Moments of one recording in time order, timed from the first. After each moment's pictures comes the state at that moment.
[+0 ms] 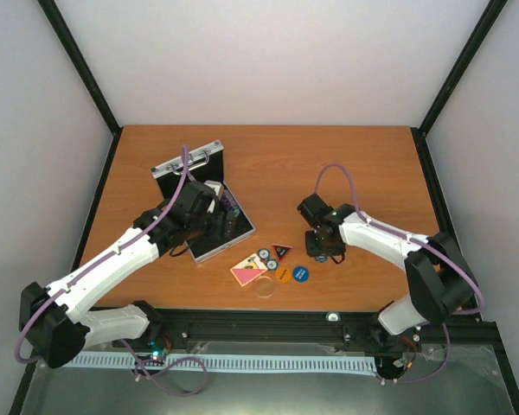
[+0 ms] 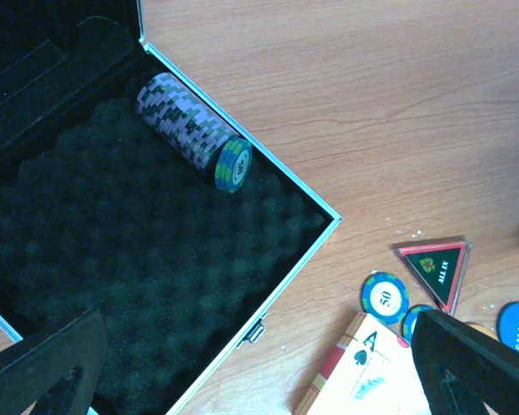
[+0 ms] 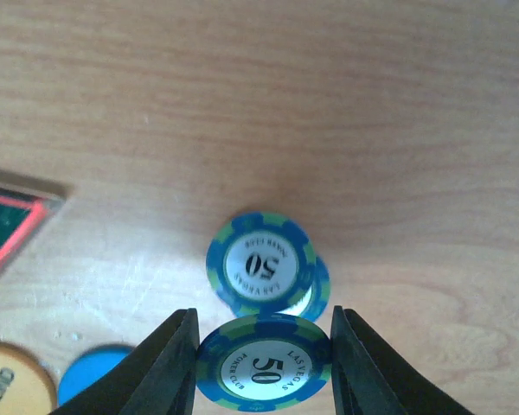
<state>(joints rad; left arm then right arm) -0.67 1.14 0.96 -0.68 -0.15 -0.40 0.64 1.48 0.89 -0.80 0.11 0.55</state>
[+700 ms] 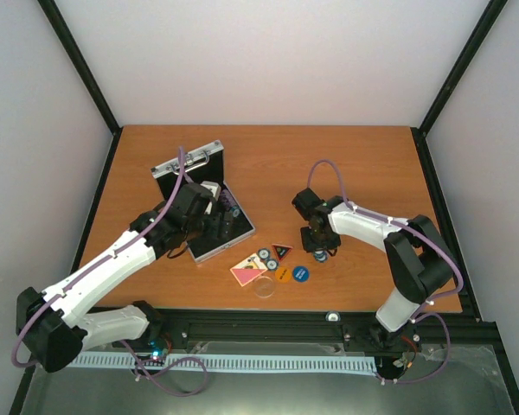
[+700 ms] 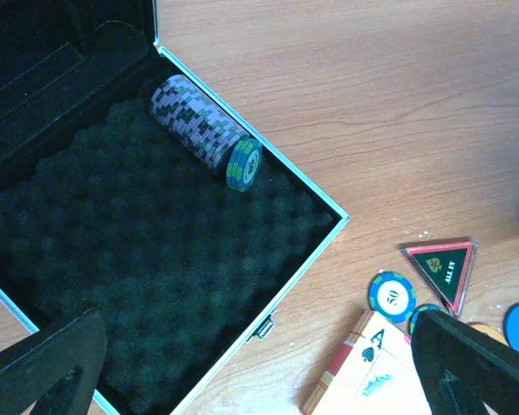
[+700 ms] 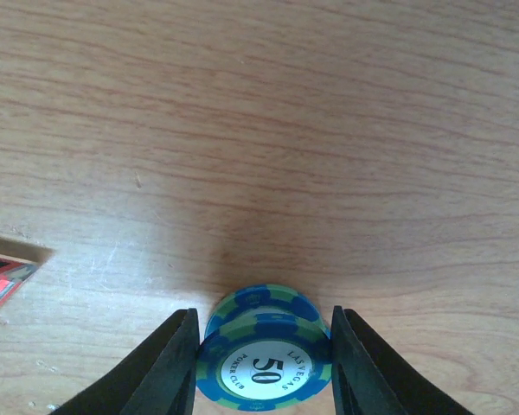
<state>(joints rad) -0.67 1.11 0.95 -0.69 -0.17 -0.40 0.61 1.66 1.00 -0.80 0.12 0.47</state>
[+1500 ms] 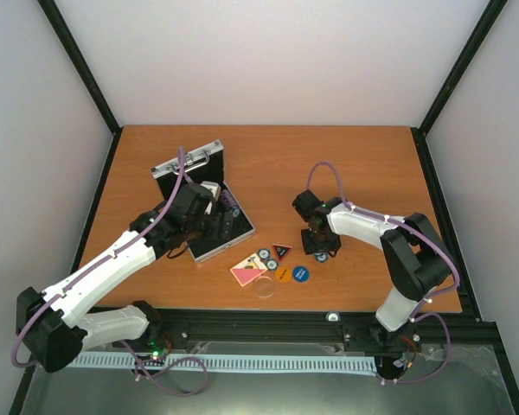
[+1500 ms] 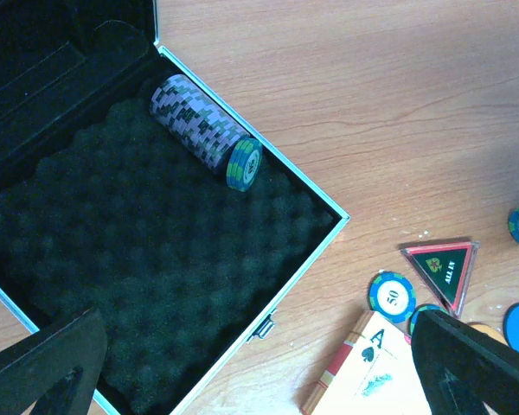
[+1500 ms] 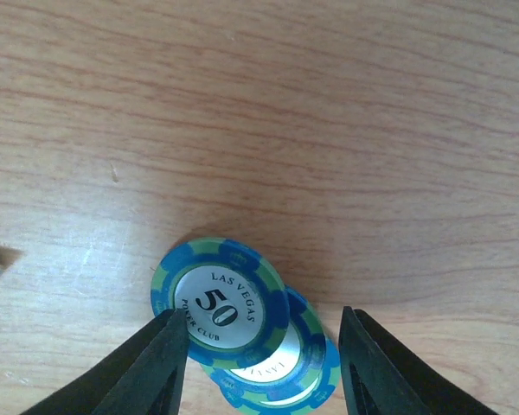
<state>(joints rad) -0.67 1.11 0.95 -0.69 -0.17 -0.40 0.60 1.68 0.98 -0.79 0.12 0.45</state>
